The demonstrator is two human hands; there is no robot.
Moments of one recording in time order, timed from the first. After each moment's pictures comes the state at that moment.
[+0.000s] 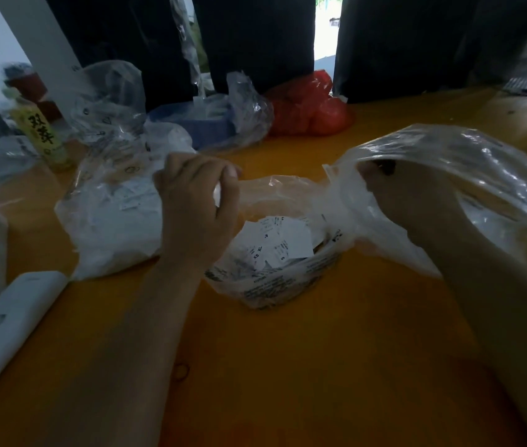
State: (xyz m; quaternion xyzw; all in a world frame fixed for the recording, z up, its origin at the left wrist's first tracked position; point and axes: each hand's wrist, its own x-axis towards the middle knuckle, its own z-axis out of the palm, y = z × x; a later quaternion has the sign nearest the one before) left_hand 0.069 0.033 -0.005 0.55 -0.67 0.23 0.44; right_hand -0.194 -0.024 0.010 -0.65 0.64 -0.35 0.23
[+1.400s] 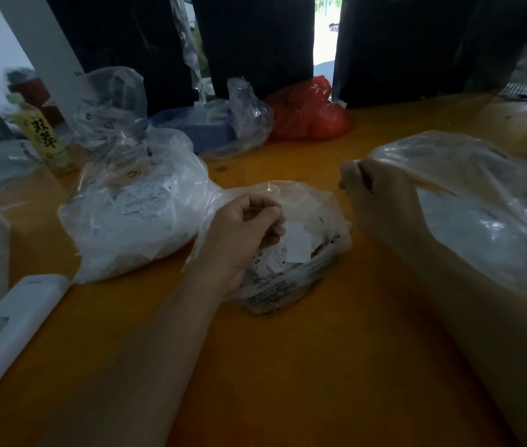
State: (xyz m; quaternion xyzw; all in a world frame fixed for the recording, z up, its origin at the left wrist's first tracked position) left_hand 0.028 0.034 -0.024 0.52 -0.47 -0.44 0.56; right_hand -0.180 -0.030 -0.015 -0.73 0.52 -0.44 0.10
